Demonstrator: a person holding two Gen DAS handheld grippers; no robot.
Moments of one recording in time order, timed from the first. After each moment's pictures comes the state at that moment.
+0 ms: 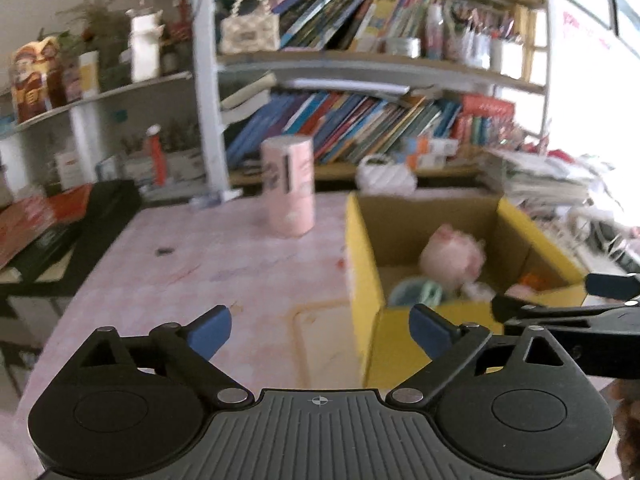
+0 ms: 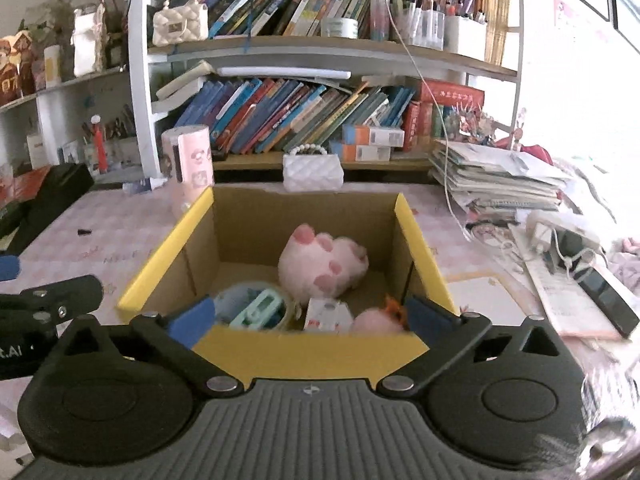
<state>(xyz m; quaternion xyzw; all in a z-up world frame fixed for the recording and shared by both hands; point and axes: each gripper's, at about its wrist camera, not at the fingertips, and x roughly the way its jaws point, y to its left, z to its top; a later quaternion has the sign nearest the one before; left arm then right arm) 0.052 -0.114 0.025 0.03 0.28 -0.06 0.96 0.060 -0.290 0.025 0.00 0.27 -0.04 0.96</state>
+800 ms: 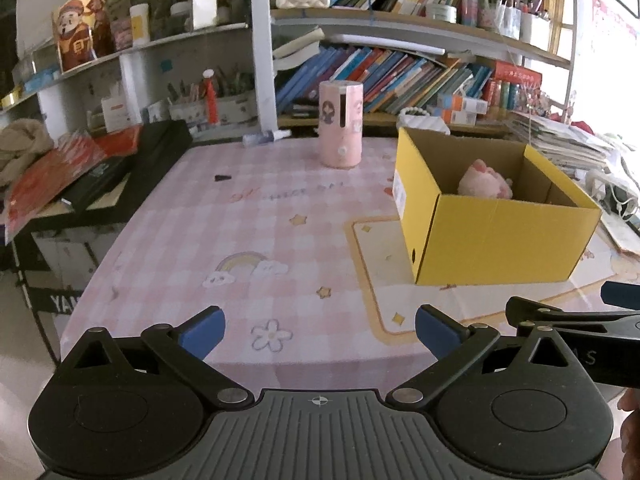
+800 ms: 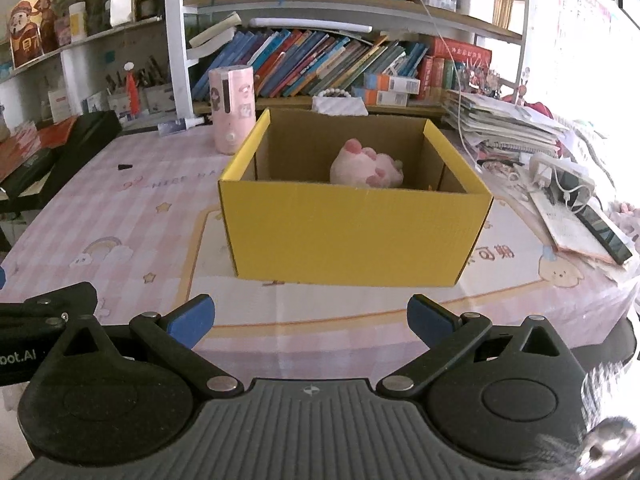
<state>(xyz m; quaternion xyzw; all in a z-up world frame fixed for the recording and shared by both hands) -0.019 -0.056 0.005 0.02 0.33 -0.03 0.94 -0.017 -0.225 0.005 0.01 0.33 -0.04 0.94</state>
